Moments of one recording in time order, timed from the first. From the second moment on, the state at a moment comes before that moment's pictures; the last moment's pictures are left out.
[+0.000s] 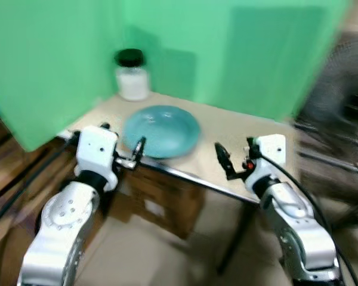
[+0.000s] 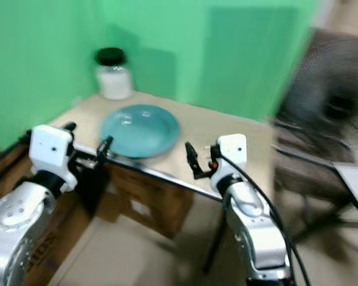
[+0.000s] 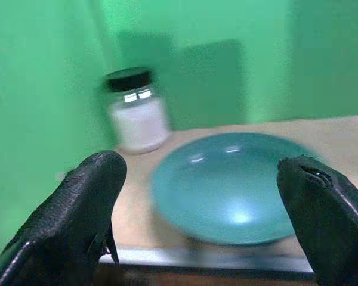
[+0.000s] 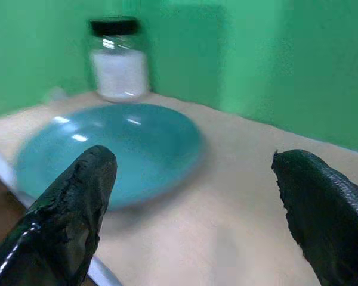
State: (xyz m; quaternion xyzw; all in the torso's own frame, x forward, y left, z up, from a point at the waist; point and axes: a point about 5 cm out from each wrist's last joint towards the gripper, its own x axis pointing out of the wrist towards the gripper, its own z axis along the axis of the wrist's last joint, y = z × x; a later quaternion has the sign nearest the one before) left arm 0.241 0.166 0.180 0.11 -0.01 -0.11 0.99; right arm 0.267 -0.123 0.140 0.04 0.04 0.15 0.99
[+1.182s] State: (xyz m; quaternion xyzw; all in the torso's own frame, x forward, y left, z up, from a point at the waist) left arm 0.271 0.191 0.154 0.21 0.07 -0.15 0.96; right arm 0.294 -0.119 0.157 0.12 0.04 0.17 0.98
